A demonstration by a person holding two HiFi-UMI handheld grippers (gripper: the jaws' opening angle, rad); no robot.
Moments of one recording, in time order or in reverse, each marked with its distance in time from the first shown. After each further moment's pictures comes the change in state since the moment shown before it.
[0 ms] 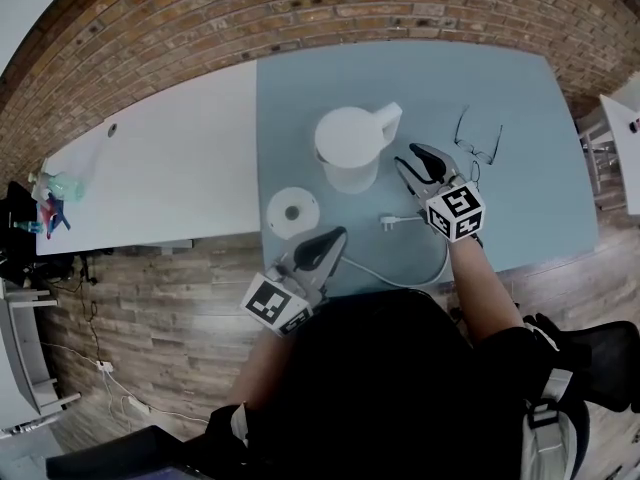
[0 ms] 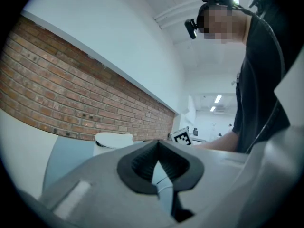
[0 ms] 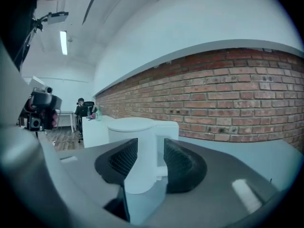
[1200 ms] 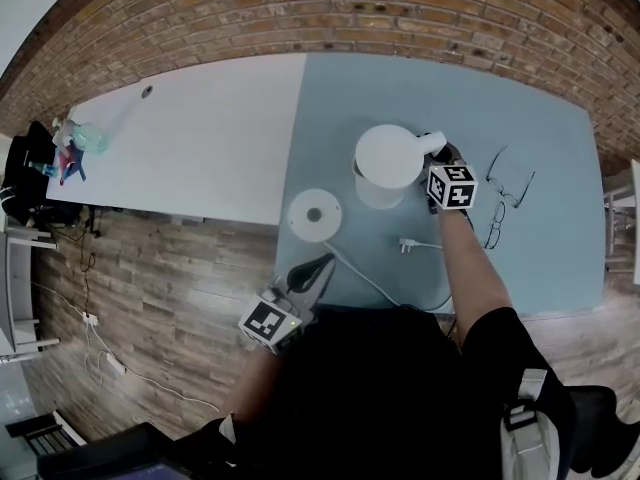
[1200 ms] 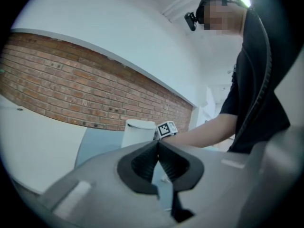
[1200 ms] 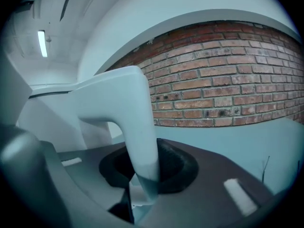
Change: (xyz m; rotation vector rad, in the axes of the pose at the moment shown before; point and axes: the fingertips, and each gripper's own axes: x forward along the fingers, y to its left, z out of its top) left arm -0.062 0.034 -0.055 -0.009 0.060 0.250; right arm 0.130 -0.070 -0.050 0.136 0.080 -0.089
